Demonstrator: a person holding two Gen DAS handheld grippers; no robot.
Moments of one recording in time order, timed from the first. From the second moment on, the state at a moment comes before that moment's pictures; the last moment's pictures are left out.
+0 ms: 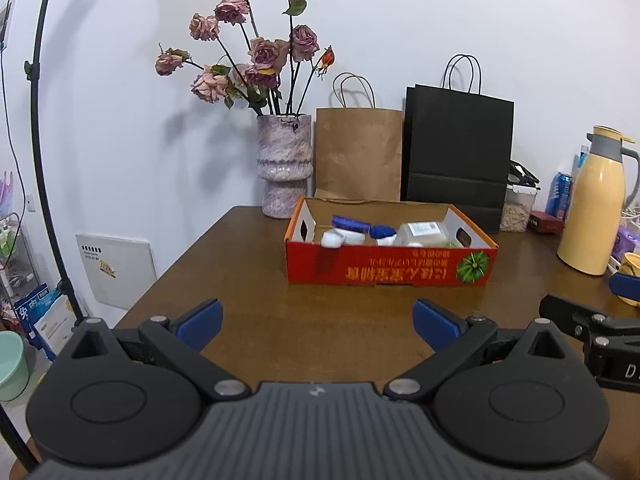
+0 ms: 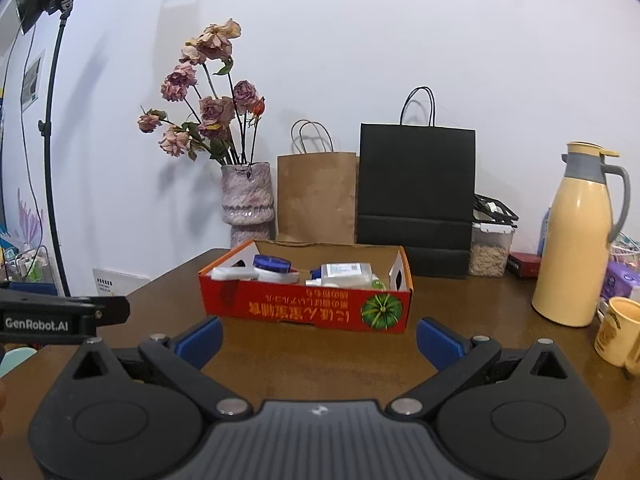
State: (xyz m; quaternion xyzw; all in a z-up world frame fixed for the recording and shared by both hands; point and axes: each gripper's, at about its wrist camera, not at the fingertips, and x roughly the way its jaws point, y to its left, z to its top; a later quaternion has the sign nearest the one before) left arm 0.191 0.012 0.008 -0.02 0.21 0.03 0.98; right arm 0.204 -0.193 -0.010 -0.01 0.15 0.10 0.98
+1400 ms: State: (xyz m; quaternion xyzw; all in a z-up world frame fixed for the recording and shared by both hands) left arm 0.150 0.009 0.008 -0.01 0.20 0.03 0.98; right arm 0.166 -0.192 -0.012 -0.01 0.15 0.10 0.98
